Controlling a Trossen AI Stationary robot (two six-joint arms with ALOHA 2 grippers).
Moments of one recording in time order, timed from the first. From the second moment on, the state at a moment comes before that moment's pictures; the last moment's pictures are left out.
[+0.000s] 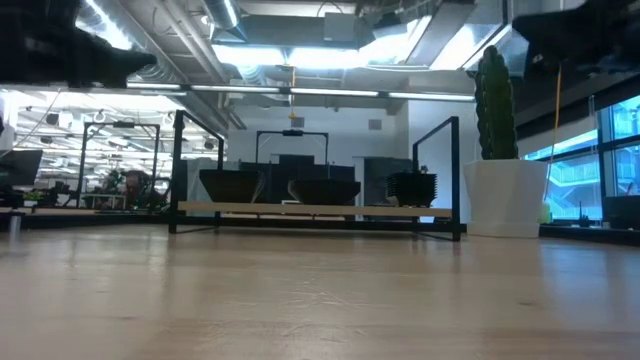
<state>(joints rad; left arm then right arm) -0.30 0.01 0.01 0.13 -0.42 0.31 0.15 0.20 0.11 0.27 0.10 -0.13</state>
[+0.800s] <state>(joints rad) -0.29 0.00 0.01 0.07 -0.45 0.24 0.15 0.00 0.01 0.09 0.15 -0.08</state>
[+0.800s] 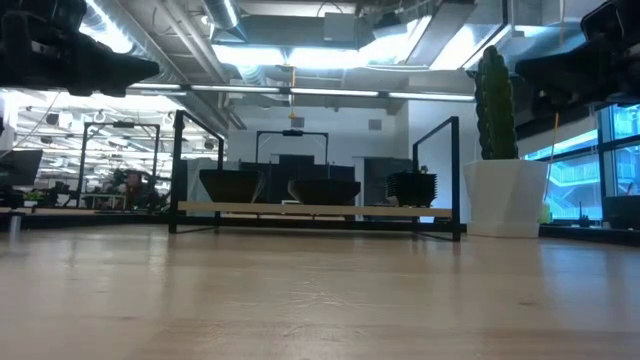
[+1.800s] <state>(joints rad) -0.29 0.00 0.01 0.07 -0.45 0.24 0.15 0.00 0.01 0.07 0.24 -0.14</state>
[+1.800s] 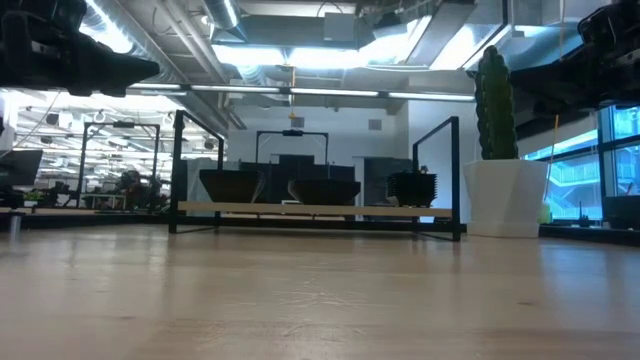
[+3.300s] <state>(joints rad) -0.29 0.00 0.01 0.07 -0.45 0.24 0.15 0.00 0.01 0.07 0.24 -0.14</state>
